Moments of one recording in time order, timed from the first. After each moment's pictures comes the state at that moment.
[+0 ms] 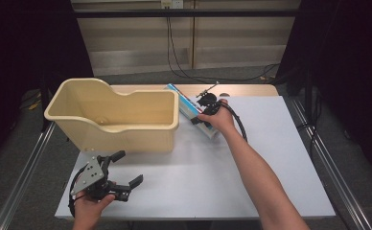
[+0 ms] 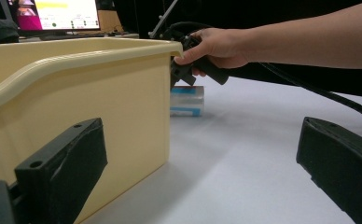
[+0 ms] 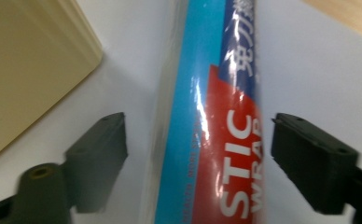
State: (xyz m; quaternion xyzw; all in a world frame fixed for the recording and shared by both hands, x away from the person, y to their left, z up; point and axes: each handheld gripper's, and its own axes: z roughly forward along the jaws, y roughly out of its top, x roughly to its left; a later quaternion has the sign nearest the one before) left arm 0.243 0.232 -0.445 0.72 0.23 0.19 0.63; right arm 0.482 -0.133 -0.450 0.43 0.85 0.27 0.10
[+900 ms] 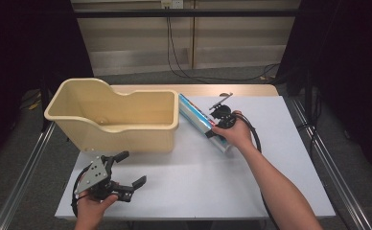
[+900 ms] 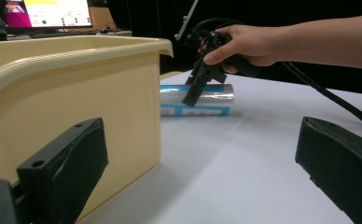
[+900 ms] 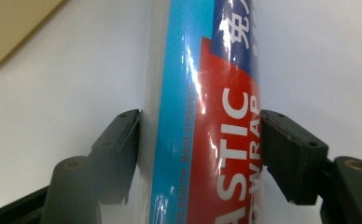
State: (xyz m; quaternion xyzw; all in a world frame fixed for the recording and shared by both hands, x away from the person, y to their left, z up) left arm 0.244 0.223 -0.444 0.73 0.21 0.18 0.63; right arm 0.422 -0.169 -0.445 0.46 0.86 0.22 0.07
